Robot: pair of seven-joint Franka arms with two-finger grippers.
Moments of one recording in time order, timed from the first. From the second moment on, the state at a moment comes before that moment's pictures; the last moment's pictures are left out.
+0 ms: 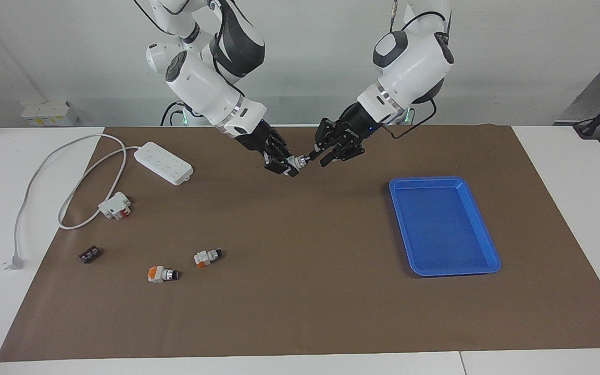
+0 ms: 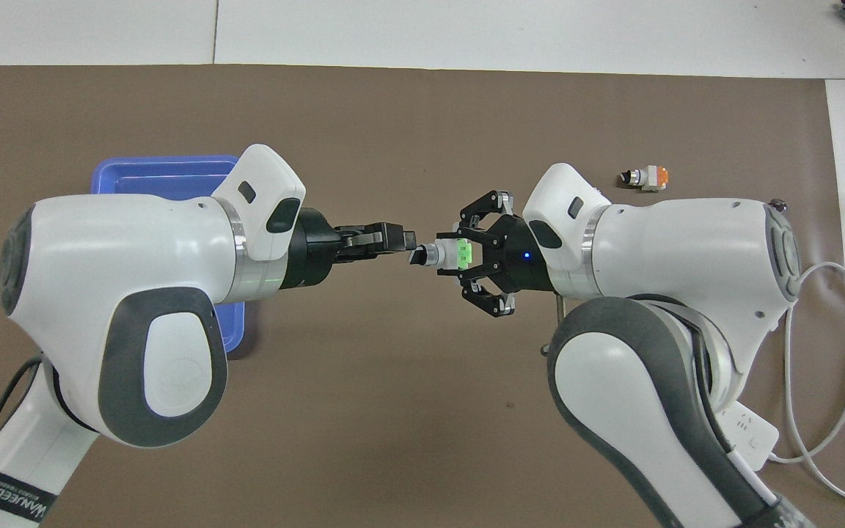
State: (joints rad) left arm -0.40 -0.03 -0.11 -1.93 -0.81 2.30 -0.08; right arm 0.34 0.03 0.08 -1.96 0.78 2.30 -1.67
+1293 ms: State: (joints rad) left arm -0.39 -0.07 -0.11 -2.01 -0.88 2.34 0.36; right arm 0.35 0.03 0.09 -1.96 0.78 2.30 -1.62
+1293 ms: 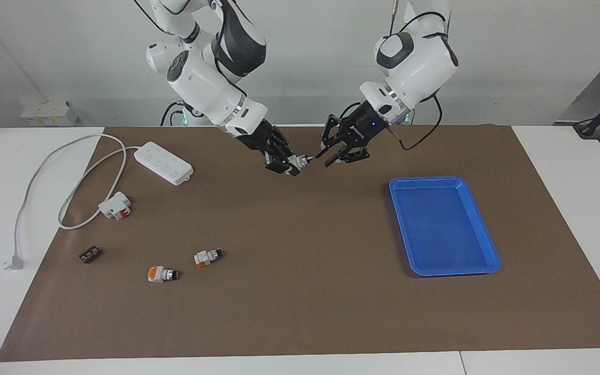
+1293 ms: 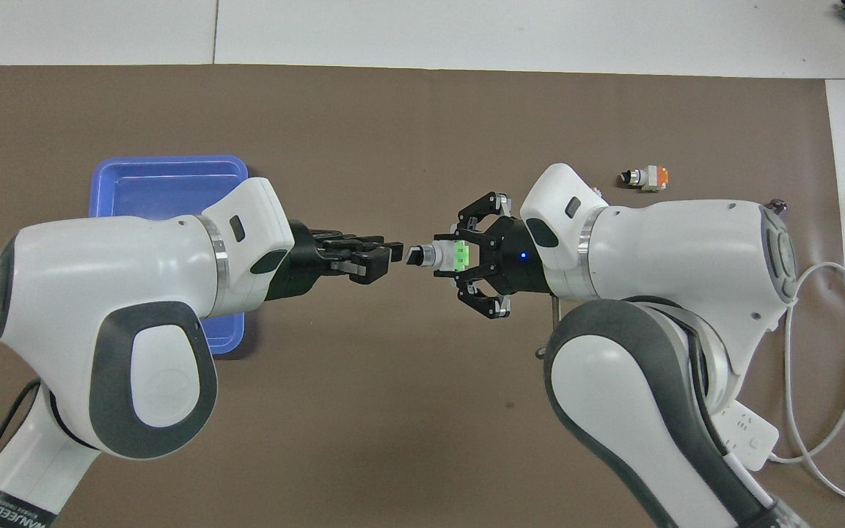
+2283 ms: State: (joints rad) left arm -0.42 -0.08 -0.11 -2.02 -0.96 2.34 0.74; right arm 0.35 0.03 0.09 -1.96 0.78 2.30 -1.62
